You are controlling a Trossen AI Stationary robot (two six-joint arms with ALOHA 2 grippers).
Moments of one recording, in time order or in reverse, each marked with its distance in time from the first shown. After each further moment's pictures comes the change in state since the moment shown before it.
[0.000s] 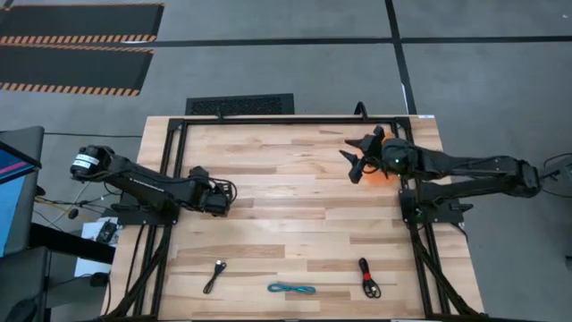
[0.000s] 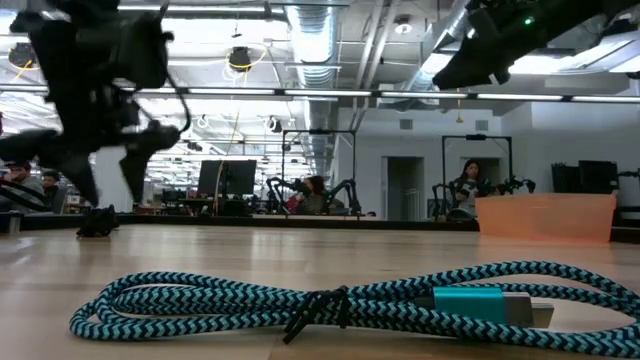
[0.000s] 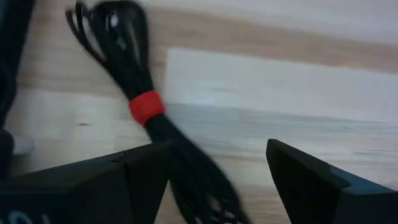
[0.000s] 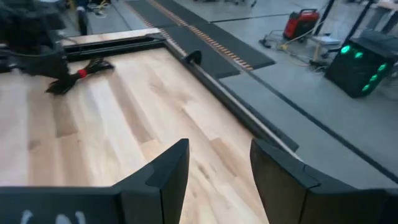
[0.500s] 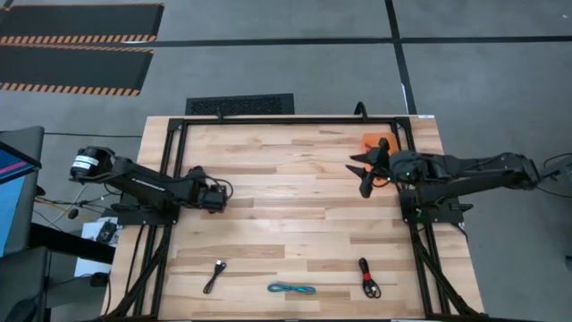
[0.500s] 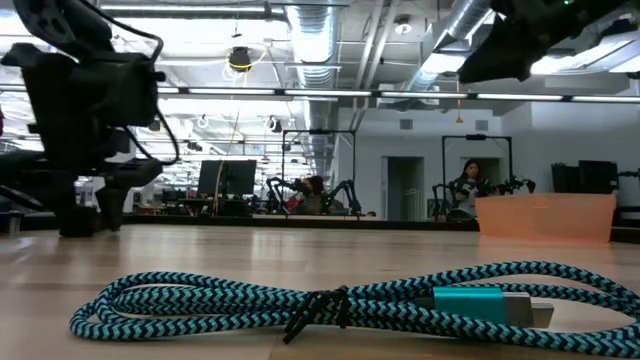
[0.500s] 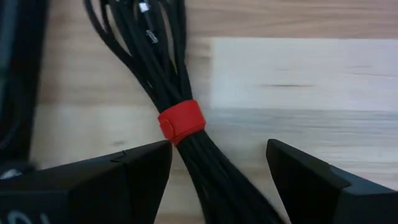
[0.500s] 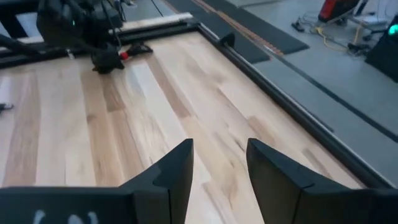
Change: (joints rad) left arm 0.092 0.000 -0.123 0.101 0.042 0.195; right arm 0.185 -0.100 0.000 -0.190 0.045 0.148
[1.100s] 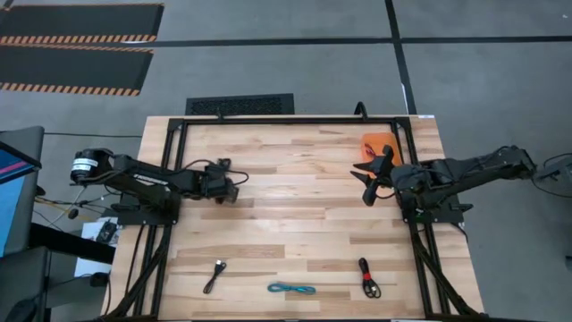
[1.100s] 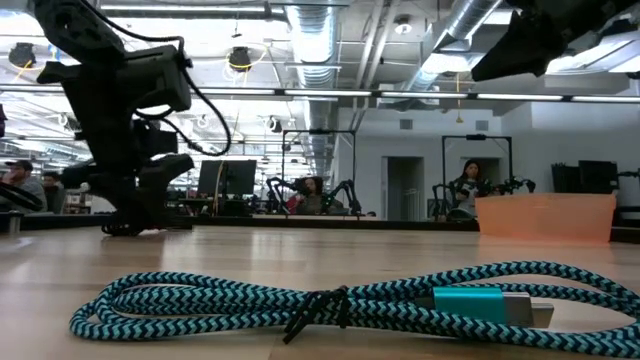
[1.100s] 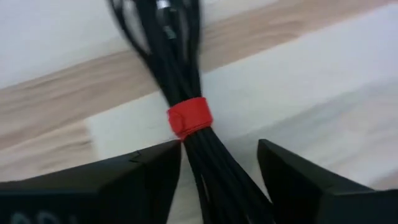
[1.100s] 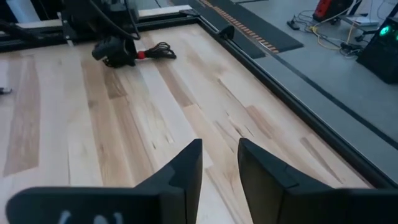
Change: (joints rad) left arm 0.146 0.000 0.000 0.322 0.044 0.613; right arm 0.169 -0.012 -0.001 -0.085 0.169 0.076
